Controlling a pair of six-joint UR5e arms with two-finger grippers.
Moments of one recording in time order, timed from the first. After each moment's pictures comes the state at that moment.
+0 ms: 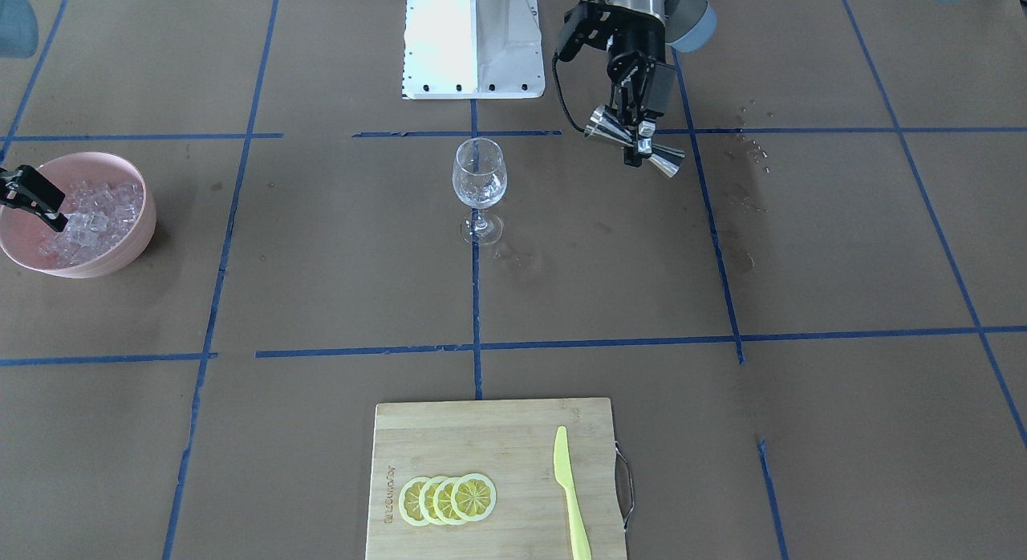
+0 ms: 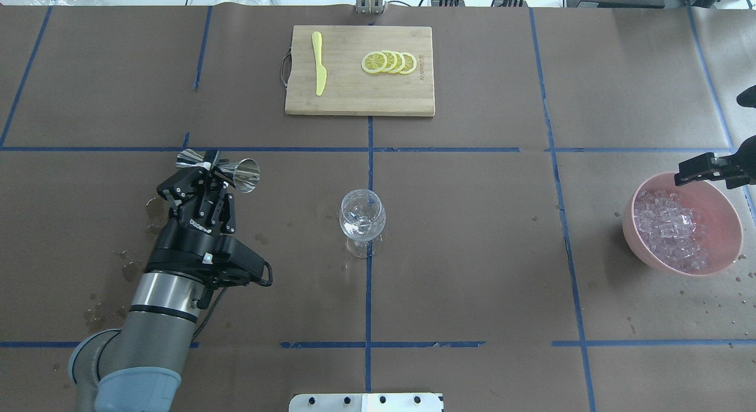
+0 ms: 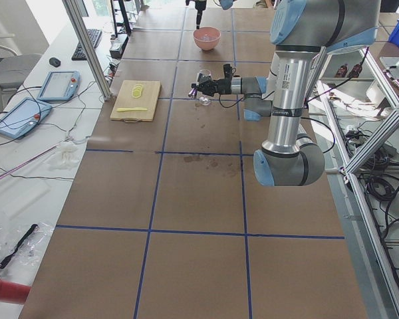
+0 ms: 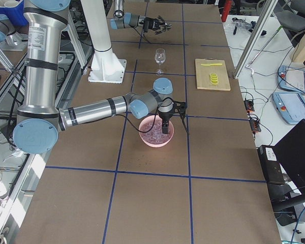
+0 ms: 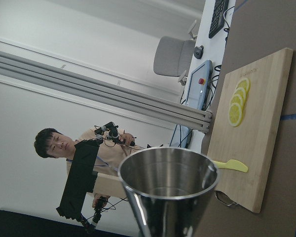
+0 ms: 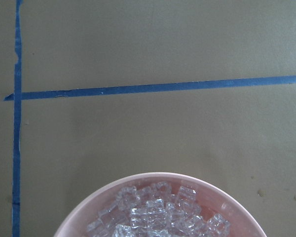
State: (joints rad) left arm -0.14 -1.77 -1.88 -2.57 -0.28 0.41; right arm 1.08 -1.71 1.91 -1.21 2.15 0.78
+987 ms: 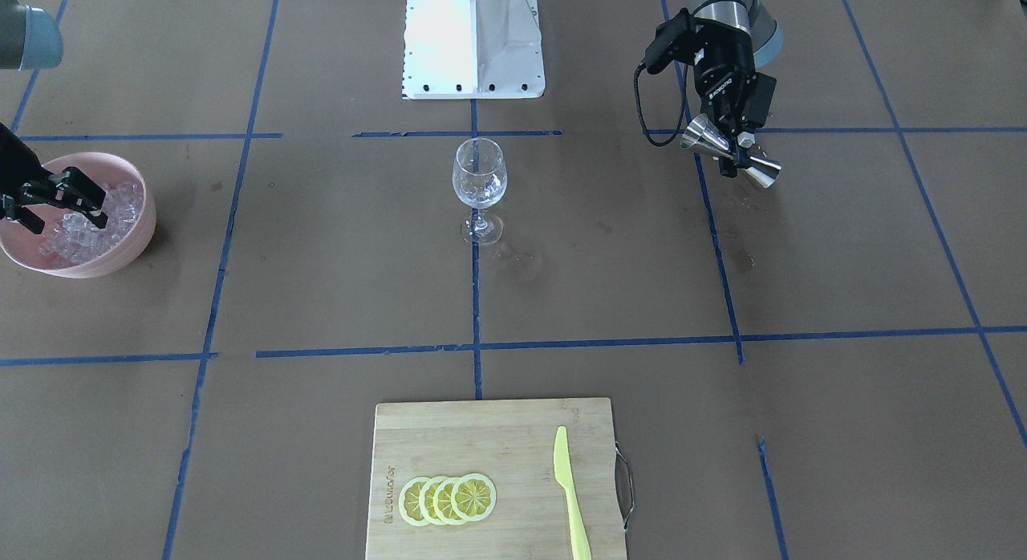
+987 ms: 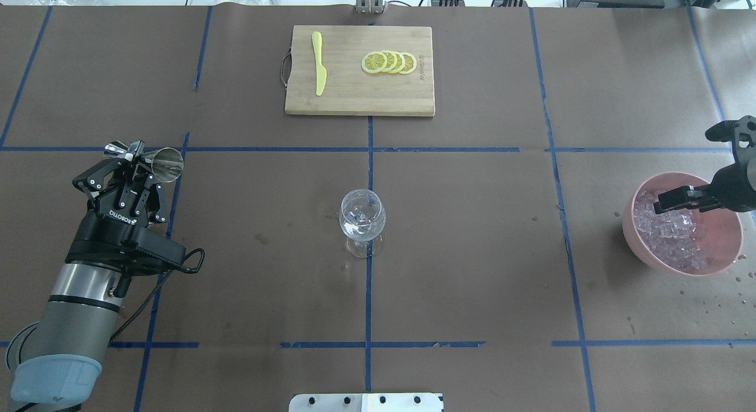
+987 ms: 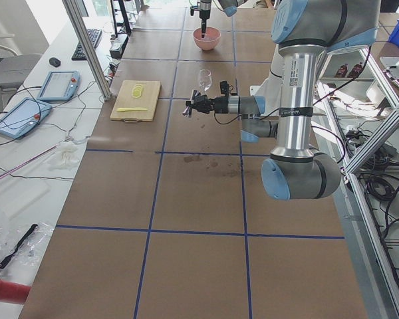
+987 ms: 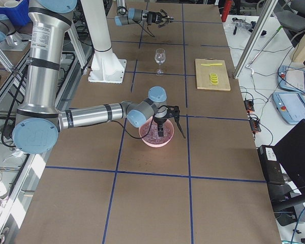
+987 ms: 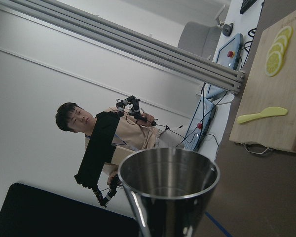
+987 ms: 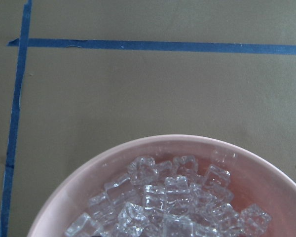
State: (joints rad) left arm -0.19 -1.59 -1.88 -2.79 -0.29 0.42; right arm 0.98 -1.74 1.84 -1.05 2.15 0.79
